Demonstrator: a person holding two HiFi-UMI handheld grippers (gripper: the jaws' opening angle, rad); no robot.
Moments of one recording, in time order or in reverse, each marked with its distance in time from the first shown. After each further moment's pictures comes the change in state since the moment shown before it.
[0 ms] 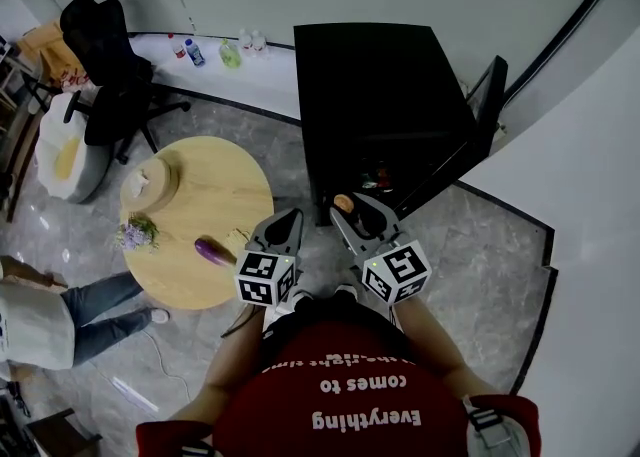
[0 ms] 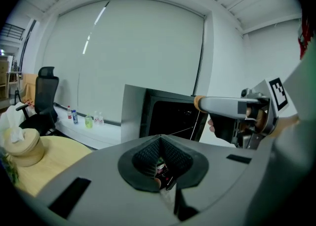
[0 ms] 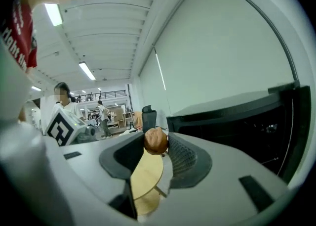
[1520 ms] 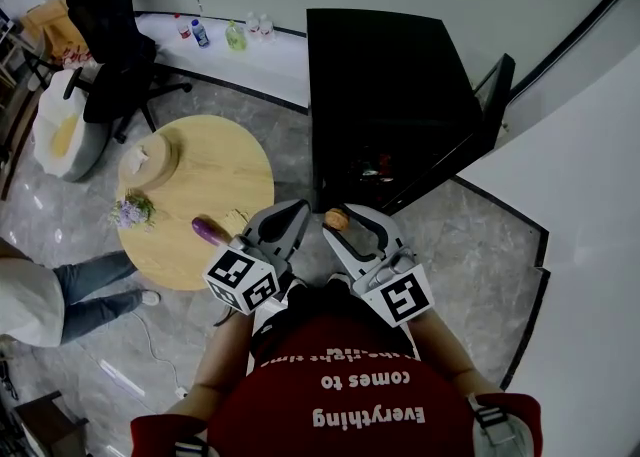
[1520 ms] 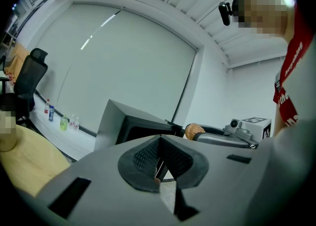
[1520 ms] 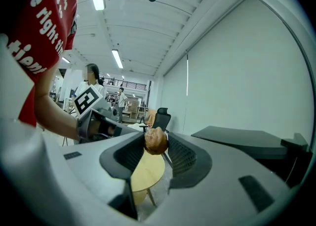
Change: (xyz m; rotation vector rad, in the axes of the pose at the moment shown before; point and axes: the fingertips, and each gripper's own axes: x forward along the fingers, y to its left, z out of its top) left arm -0.061 -0.043 0.055 -0.123 -0.230 -0.266; right arm -0.037 0.085 0.032 -0.370 -0.031 0.157
